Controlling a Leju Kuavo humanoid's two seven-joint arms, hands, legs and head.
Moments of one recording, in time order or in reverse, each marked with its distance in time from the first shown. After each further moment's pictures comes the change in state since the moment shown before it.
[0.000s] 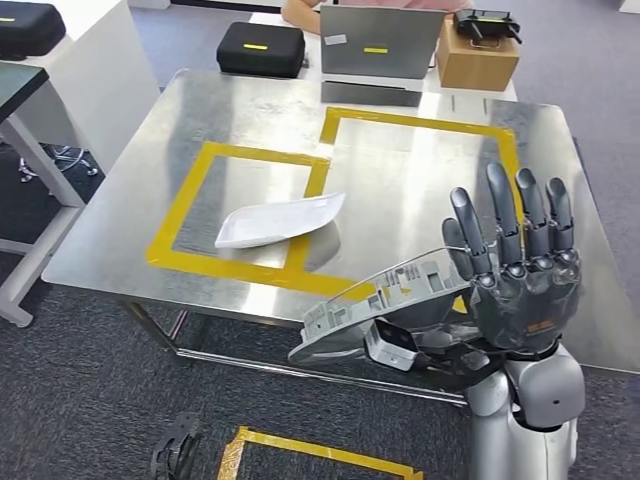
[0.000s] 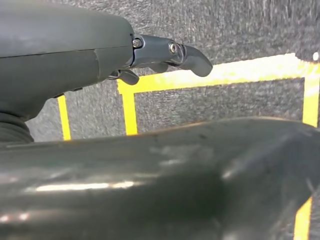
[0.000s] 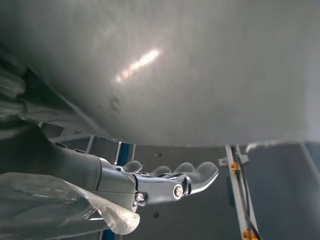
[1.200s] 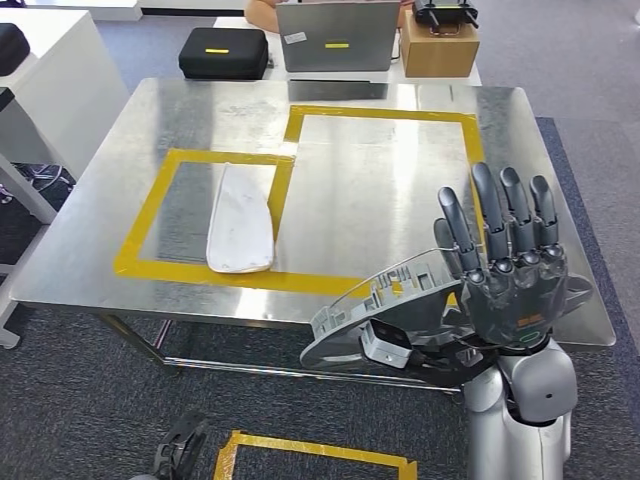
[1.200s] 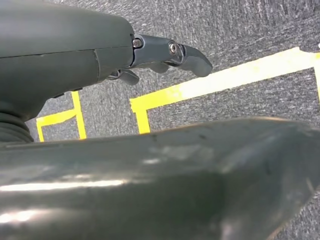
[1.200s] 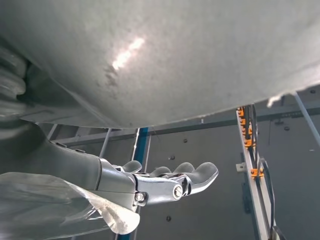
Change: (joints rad) left arm -0.026 0.015 -0.039 0.004 -0.070 -0.002 0.084; right arm -0.008 0.000 0.001 0.030 0.000 0.000 -0.012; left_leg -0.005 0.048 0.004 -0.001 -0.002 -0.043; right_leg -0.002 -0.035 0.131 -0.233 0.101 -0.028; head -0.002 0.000
